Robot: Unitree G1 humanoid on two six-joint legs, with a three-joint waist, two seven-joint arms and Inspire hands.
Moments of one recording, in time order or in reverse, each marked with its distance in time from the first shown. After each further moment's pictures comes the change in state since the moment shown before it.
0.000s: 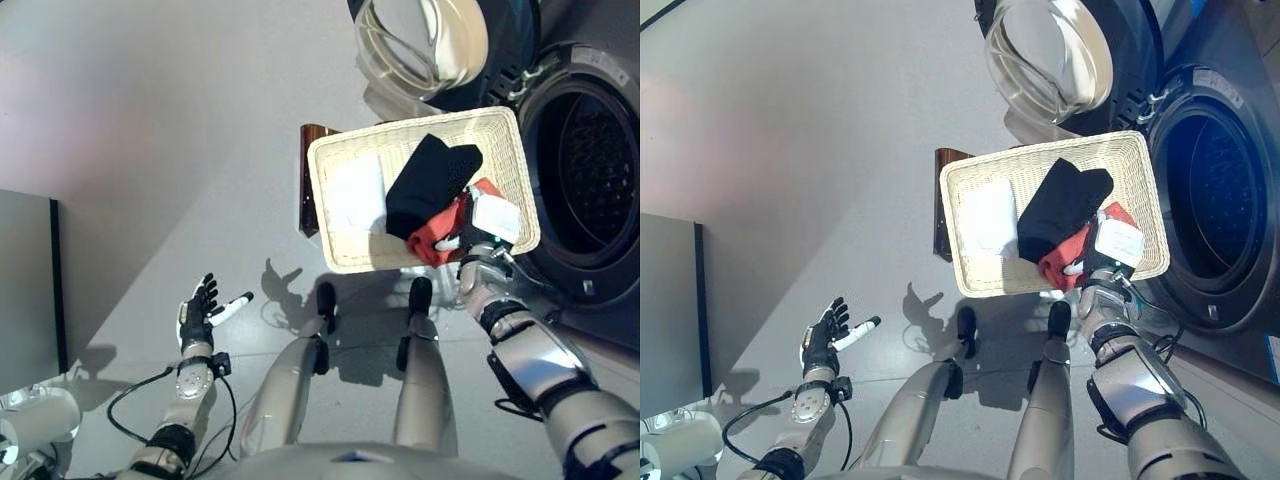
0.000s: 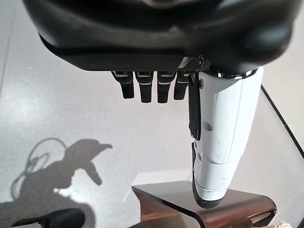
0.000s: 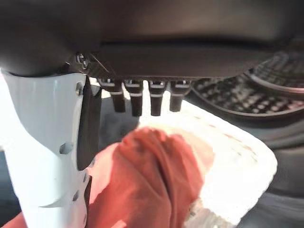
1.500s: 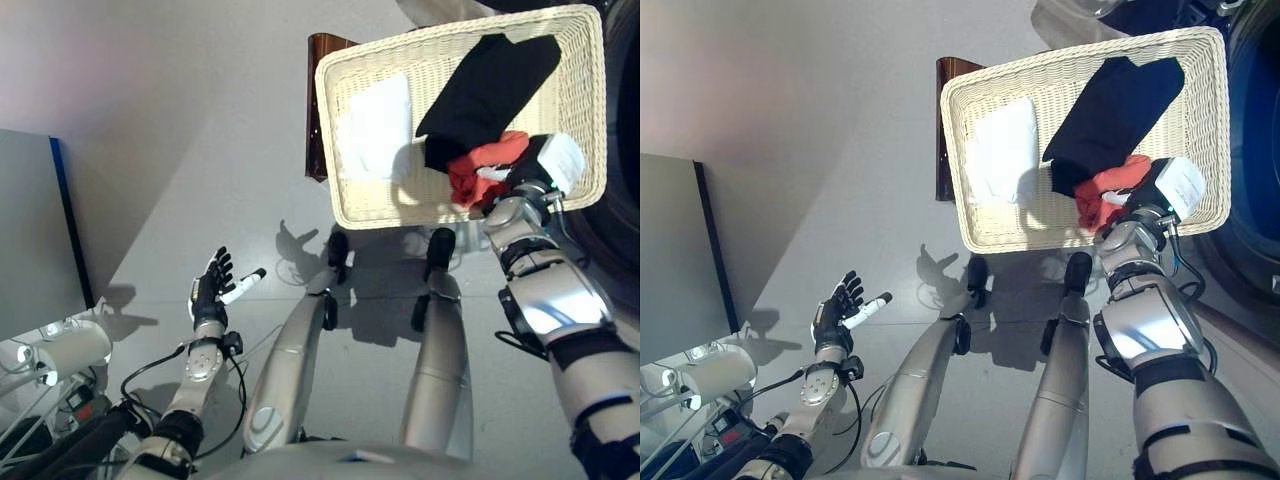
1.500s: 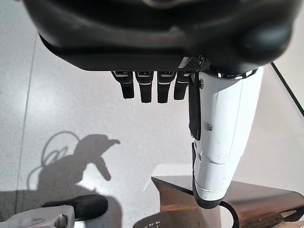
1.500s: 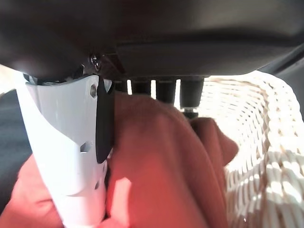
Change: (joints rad) left arm -0.022 -0.005 -0.049 -0.163 -0.056 0.006 -0.007; right arm -0.330 -0.077 -0.030 0.165 0.306 -0.042 0.029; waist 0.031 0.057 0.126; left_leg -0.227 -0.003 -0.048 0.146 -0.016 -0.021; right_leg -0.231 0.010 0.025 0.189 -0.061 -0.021
